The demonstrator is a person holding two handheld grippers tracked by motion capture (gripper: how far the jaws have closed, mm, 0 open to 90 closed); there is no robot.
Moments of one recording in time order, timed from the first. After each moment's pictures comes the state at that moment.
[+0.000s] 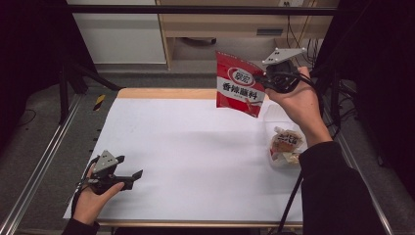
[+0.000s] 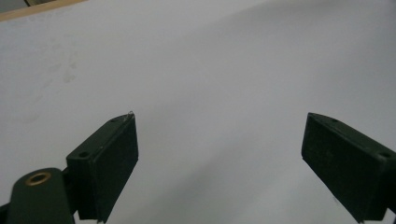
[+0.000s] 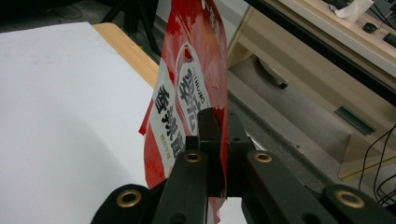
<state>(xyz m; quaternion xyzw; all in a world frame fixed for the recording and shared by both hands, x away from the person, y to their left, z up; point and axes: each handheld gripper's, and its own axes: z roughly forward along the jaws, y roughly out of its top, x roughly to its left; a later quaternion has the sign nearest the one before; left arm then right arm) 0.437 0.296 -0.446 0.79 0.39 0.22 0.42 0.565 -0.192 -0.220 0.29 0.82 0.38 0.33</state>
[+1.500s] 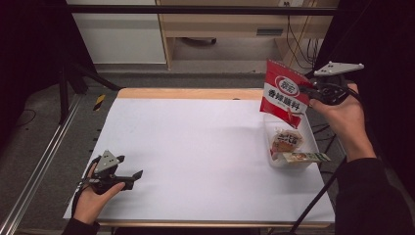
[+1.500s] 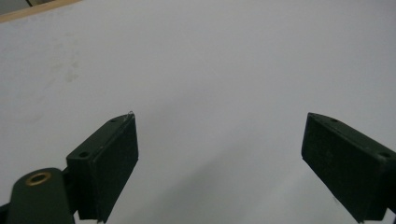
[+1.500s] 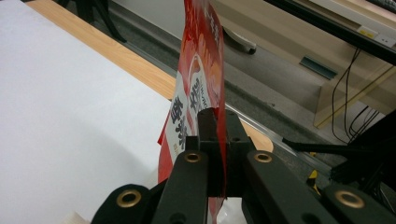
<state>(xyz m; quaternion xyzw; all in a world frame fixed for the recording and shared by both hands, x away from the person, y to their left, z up) 0.438 0.295 -0.447 0.80 0.38 0.23 0.41 0.550 -0.310 -0.250 0.38 0.78 0.37 0.34</state>
